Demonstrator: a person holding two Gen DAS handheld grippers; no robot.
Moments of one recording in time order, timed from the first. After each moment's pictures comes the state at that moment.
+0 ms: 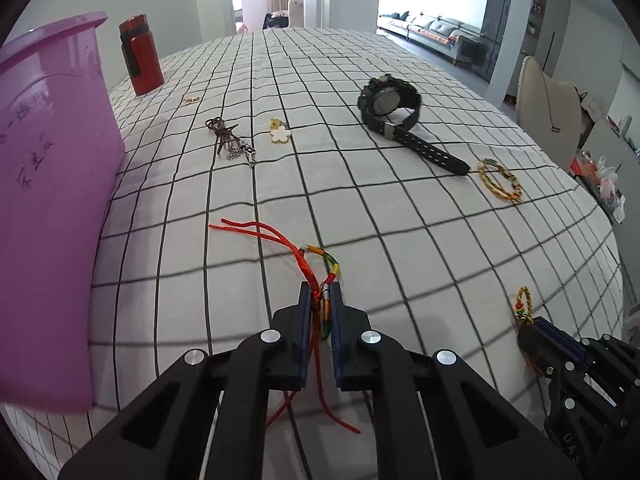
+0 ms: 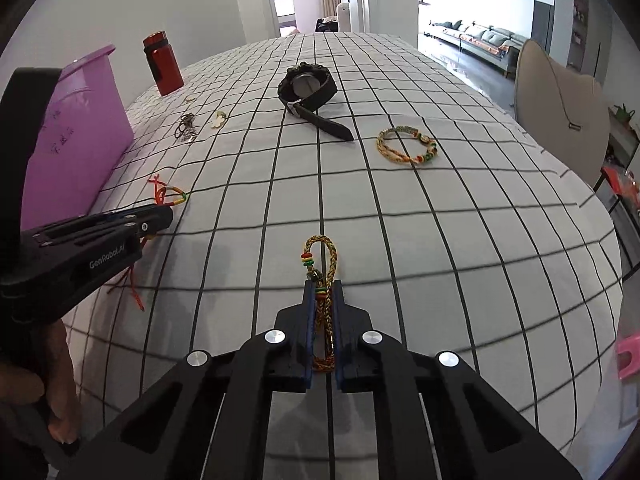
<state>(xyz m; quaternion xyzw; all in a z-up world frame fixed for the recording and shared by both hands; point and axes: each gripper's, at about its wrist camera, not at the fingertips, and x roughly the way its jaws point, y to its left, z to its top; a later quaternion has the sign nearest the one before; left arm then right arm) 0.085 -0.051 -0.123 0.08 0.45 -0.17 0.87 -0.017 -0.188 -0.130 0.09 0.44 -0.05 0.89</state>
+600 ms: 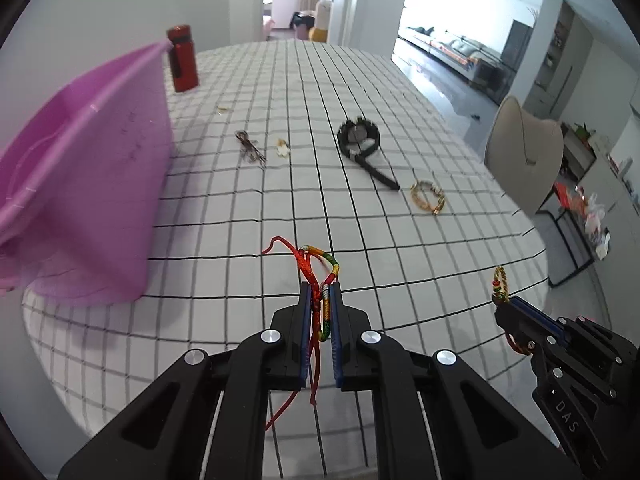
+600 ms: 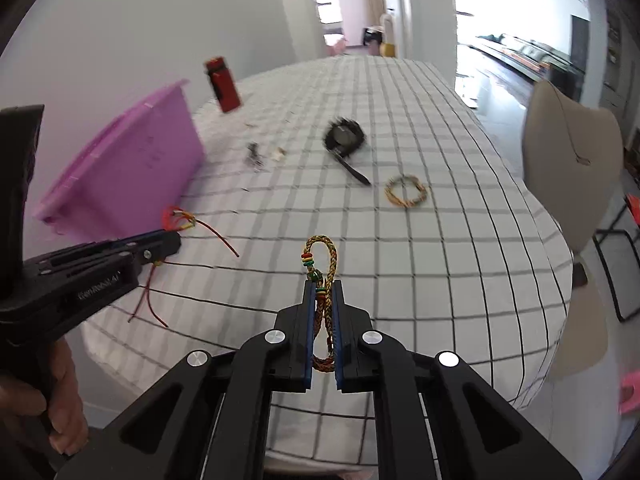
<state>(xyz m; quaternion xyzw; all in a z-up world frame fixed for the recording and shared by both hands) -0.014 -0.042 -0.014 0.02 0.46 -0.14 0.88 -0.088 -0.203 -0.018 0.08 0.42 0.05 0.90</state>
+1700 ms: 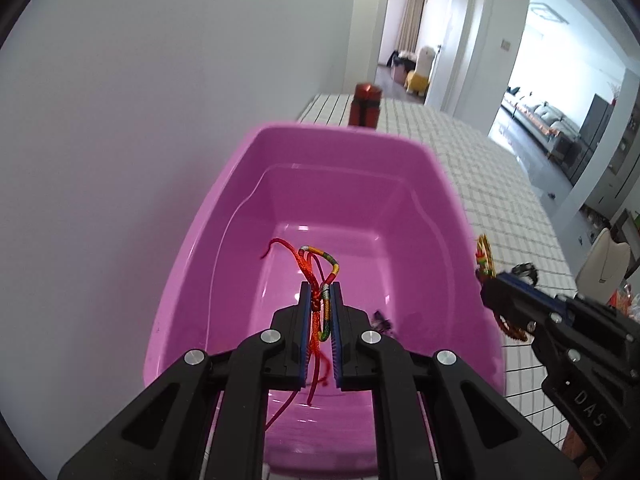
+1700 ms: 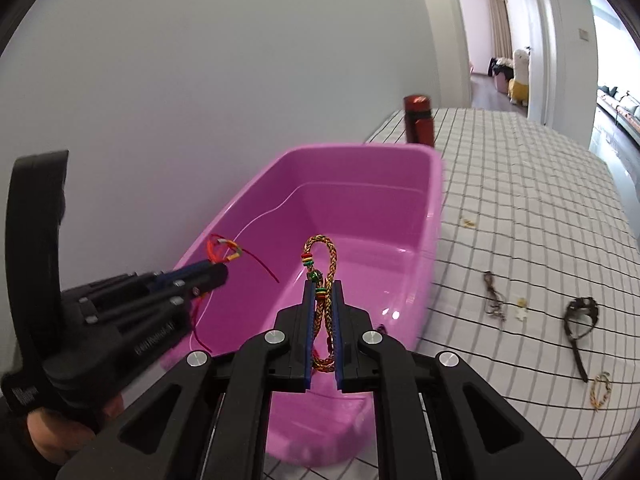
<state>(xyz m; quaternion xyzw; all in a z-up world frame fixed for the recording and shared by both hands) 0.111 0.218 0.070 -0.04 0.43 0.01 0.90 0.104 0.069 0.084 0.04 0.40 0.25 0.88</state>
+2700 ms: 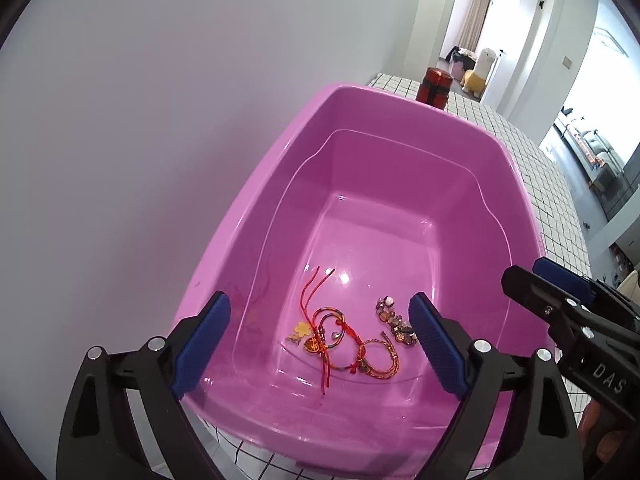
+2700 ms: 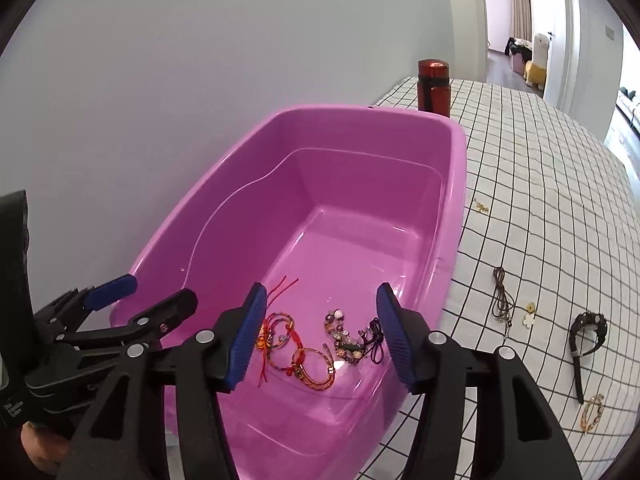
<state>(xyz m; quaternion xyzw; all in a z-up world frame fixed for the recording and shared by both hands) 0.096 0.252 0.051 -0.10 0.46 0.10 0.88 0.147 0.078 0.058 0.00 0.45 0.26 0.85</state>
